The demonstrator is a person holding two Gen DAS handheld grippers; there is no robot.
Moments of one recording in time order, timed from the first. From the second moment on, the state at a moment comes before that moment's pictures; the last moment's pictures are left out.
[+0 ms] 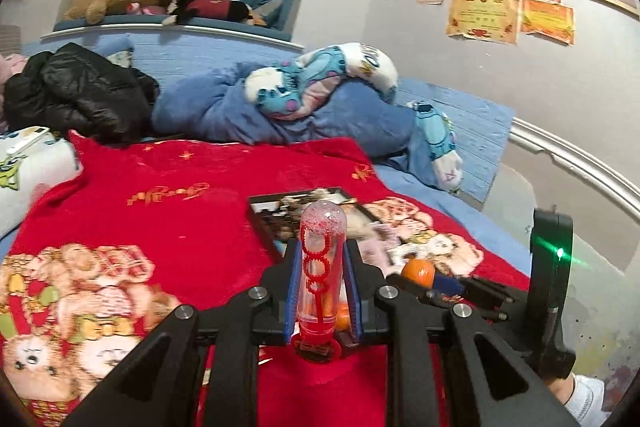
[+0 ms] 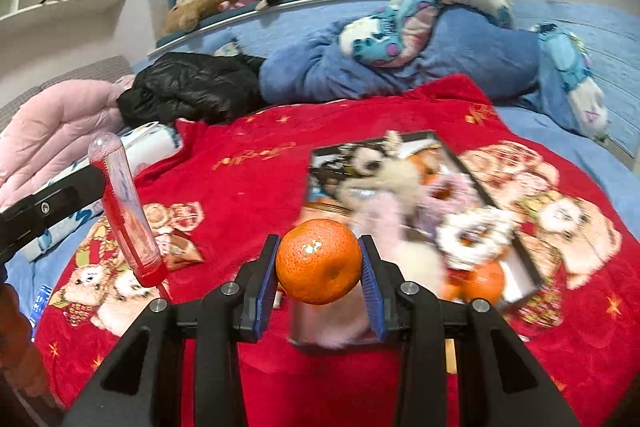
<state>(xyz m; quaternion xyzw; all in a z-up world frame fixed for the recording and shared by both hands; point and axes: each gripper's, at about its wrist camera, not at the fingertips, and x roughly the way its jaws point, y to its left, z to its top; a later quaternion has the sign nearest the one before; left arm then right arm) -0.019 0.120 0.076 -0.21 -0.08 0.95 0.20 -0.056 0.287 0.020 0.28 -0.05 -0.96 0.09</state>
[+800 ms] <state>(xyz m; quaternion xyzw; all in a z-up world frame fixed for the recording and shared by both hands) -0.080 0.205 0.142 -0.17 -0.06 0.96 0.21 -0.085 0.367 0.037 0.28 -0.11 -0.95 0.07</state>
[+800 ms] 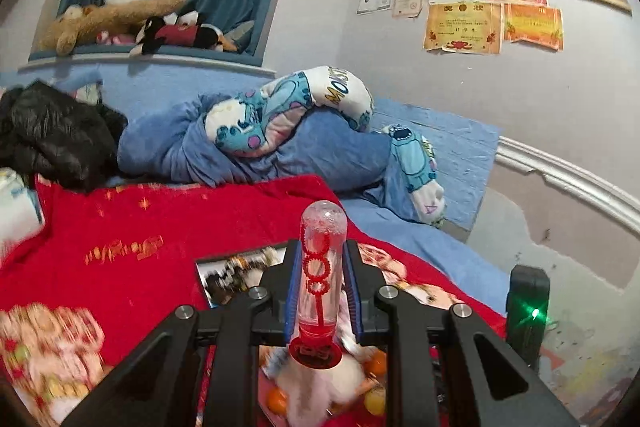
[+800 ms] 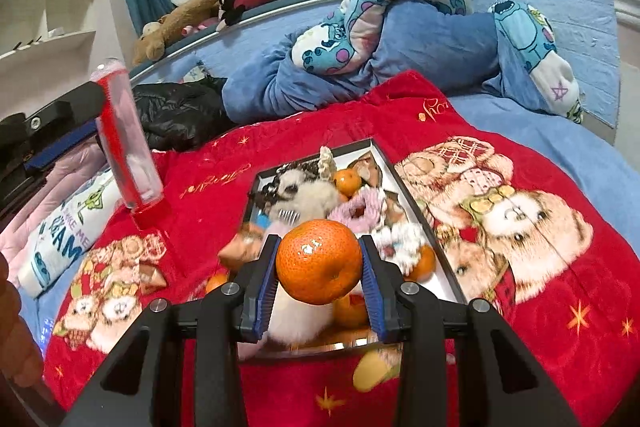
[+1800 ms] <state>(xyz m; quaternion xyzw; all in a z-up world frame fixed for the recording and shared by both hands) -0.301 0.213 0.038 -0.34 -0.06 0.92 0.16 -0.271 0.360 0.004 0.40 -0.08 -0.91 0.05</state>
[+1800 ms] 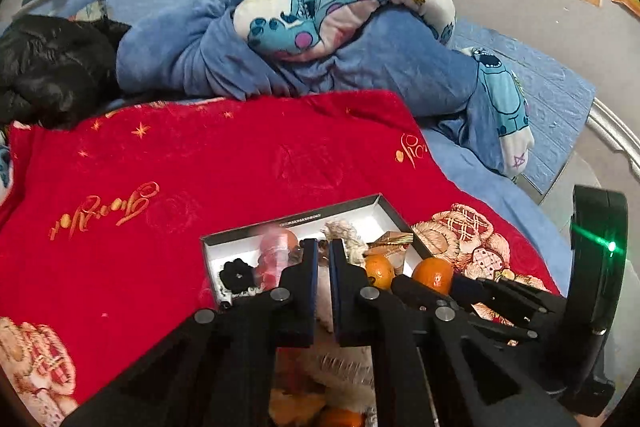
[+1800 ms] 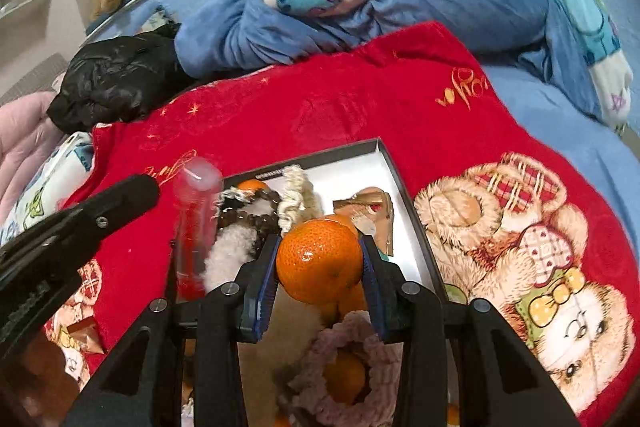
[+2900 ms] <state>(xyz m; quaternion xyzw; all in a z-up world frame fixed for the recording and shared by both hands) -0.153 0.108 0.151 -0.21 0.01 0.98 0.03 -0.183 0.293 0.077 0.29 -0.07 -0.95 0.11</state>
